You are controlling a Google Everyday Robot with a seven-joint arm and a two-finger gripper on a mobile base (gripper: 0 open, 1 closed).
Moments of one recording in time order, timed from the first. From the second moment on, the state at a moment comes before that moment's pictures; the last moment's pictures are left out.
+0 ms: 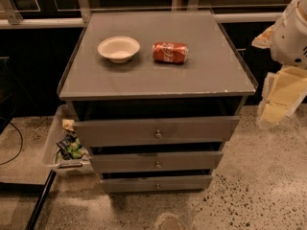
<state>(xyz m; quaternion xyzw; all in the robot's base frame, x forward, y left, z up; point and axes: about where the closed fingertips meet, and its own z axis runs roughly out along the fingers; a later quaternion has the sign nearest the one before) 0.438 -0.217 0.976 -0.60 0.78 -0.03 0.16</state>
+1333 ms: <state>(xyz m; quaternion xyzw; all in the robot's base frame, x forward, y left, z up) 0.423 -0.193 0.871 -0.65 0.75 -0.01 0.16</state>
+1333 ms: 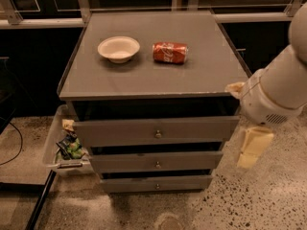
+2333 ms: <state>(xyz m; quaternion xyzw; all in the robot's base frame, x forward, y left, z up) 0.435 -0.195 0.791 -0.69 0.69 0.02 0.20</state>
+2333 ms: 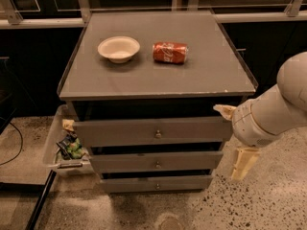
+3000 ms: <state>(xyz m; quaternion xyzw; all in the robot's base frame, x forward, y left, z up) 0.470 -0.190 0.751 -0.70 0.68 0.03 0.23</state>
